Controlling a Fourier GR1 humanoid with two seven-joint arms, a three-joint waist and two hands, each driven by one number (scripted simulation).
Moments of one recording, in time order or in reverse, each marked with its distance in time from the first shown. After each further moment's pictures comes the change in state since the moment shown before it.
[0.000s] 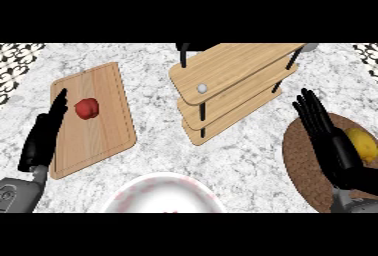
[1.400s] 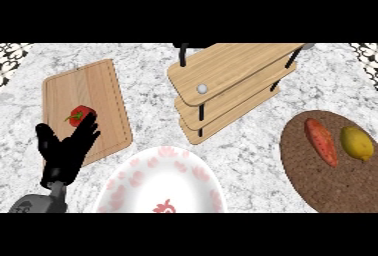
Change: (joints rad) left arm 0.103 -0.177 0.068 0.023 0.266 -0.183 0.026; right arm -0.238 -0.655 -0.278 0.815 0.069 0.753 -0.208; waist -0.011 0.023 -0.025
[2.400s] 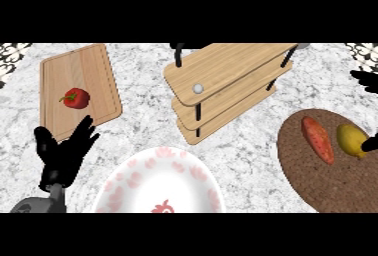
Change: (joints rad) left arm 0.019 -0.031 0.046 0.009 -0.042 -0.022 -0.004; right arm -0.134 0.180 0.161 -0.353 0.149 -0.175 0.639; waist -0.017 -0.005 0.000
